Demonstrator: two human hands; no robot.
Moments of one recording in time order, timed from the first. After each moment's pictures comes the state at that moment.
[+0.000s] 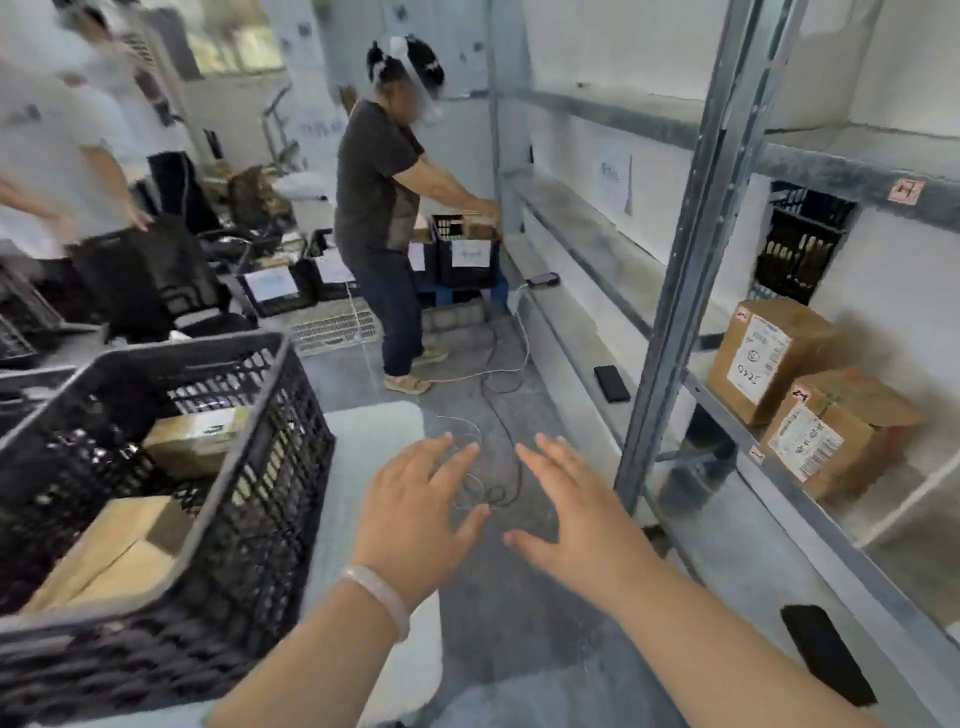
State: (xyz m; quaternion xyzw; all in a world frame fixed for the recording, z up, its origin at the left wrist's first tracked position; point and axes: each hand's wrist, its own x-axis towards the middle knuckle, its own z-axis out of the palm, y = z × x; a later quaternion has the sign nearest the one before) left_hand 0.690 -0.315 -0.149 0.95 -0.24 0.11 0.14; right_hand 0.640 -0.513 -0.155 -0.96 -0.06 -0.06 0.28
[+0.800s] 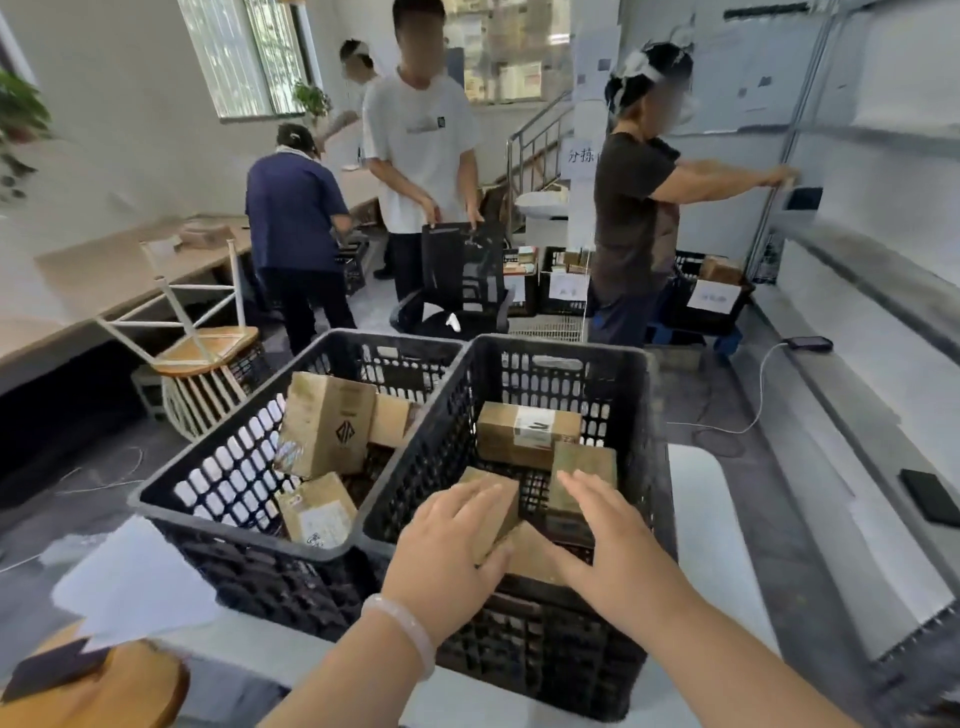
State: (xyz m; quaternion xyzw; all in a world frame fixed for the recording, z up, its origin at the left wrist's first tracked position) left_hand 0.699 0.107 -0.153 0.97 -0.05 0.07 0.21; right_hand 0.725 -0.097 -0.143 -0.93 -0.17 0.03 0.32
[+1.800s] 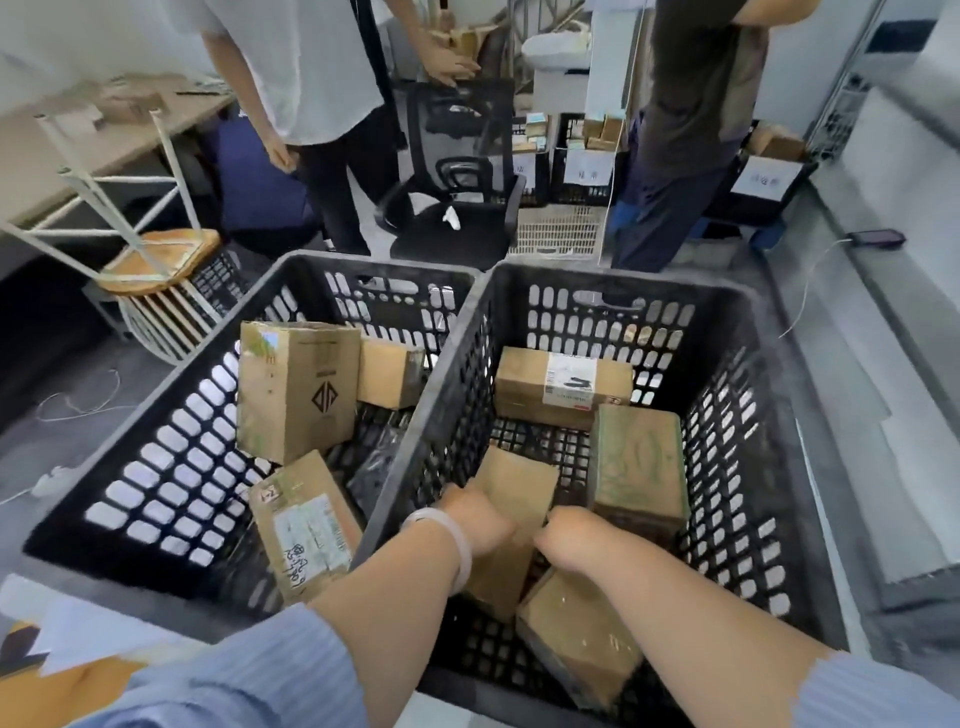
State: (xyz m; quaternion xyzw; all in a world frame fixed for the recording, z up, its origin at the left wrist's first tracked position) left_hand 0.883 0.150 -0.244 0.90 0.16 -0.35 0.20; right_hand 0.895 0.018 -0.259 -0.89 0.03 0.41 0.19
